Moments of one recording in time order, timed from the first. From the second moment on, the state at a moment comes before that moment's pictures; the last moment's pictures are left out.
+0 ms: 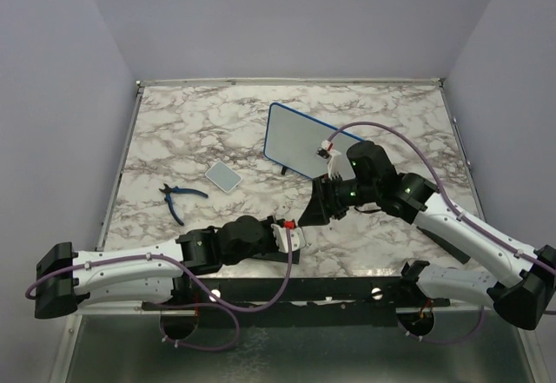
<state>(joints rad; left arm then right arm) -1.29 0.88 0.52 -0.04 -0.22 0.38 0.78 1.10 0.99 -0.56 -0.57 0.52</state>
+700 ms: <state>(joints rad) -1.28 0.92 0.55 -0.05 -0.17 0.35 0.88 1.16 0.99 -0.55 -0.50 0.52</state>
